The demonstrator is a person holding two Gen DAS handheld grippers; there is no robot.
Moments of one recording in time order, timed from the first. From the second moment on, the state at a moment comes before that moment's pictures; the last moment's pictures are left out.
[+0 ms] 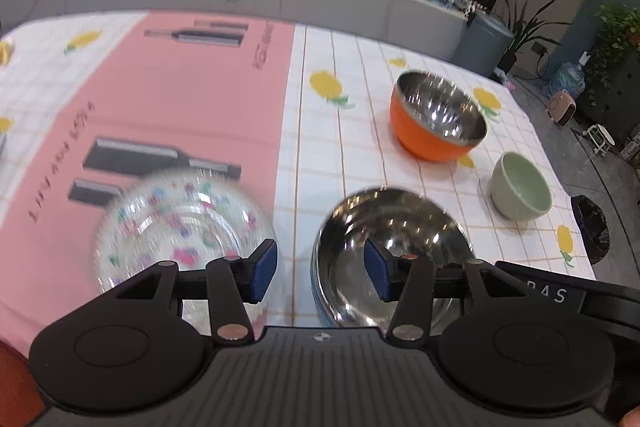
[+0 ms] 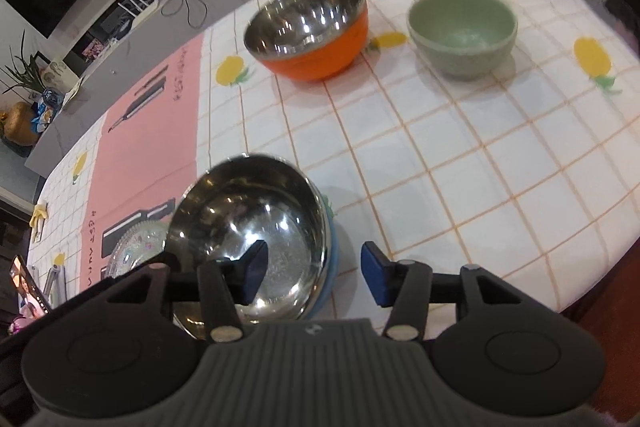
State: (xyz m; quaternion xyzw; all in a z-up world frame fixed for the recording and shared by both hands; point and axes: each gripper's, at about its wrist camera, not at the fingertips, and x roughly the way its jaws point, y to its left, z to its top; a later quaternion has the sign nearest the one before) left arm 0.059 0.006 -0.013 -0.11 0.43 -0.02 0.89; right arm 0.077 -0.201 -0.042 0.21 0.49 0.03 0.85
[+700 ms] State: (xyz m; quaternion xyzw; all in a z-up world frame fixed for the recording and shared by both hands) left arm 0.118 -0.013 0.039 -0.12 0.38 -0.10 0.91; right arm 0.113 -0.232 0.003 0.19 0.41 -0.01 0.89
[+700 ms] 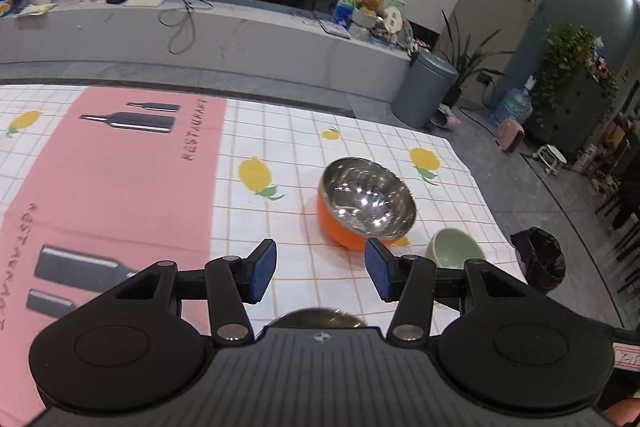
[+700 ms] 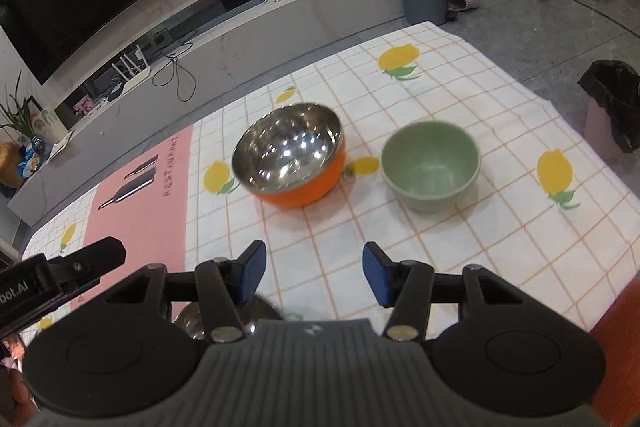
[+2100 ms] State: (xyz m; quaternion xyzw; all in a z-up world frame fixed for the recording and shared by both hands) left arm 0.287 -0.055 -0.059 -0.13 0.53 -0.08 0.84; right arm 0.284 -0.233 -0.073 0.13 0.49 -0.04 0.86
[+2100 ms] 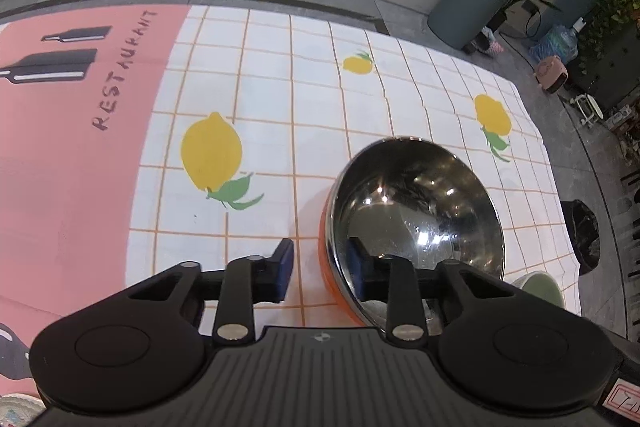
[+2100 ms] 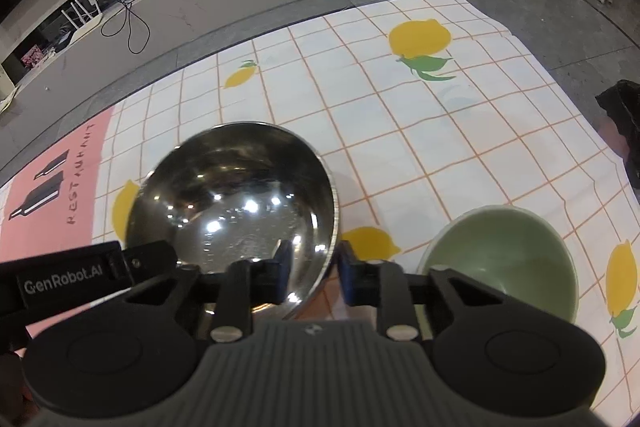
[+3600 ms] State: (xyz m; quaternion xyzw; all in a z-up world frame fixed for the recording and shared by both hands) left arm 0.093 0.015 0.045 -0.17 0.45 -0.05 0.88; right arm 0.100 -0.197 0.019 0.21 0.47 0.08 0.85
